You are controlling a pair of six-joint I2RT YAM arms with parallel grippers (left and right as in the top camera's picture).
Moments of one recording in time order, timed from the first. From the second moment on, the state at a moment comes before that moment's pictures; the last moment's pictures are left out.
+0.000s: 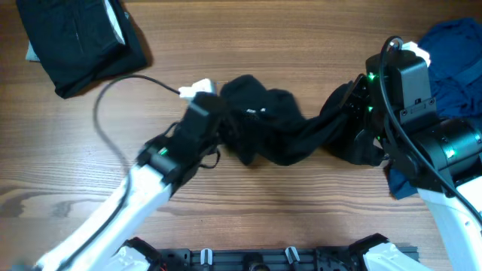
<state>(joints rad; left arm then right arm) -0.60 1.27 0.93 -0.42 -0.05 -0.86 0.38 1.22 1.56 -1.17 0.34 0.71</state>
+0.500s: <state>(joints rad) -0.60 0.73 0.93 -0.56 -0.14 -0.75 0.38 1.07 1.56 -1.14 0.31 0.68</state>
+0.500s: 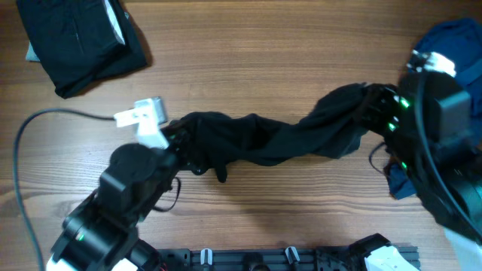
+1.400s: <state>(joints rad) -0.60 0.85 1.24 -0.82 -0.38 -0.70 0.38 1.08 1.65 -1.05 0.27 0.62</state>
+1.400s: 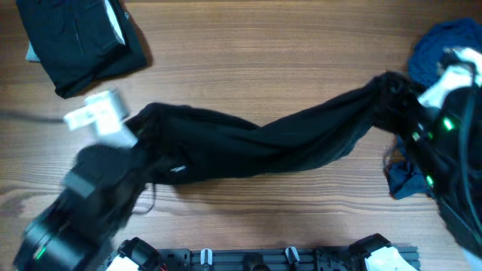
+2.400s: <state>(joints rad) -0.43 1.59 1.25 -0.68 -0.27 -0.68 0.38 1.63 1.65 -0.83 0.45 0.54</state>
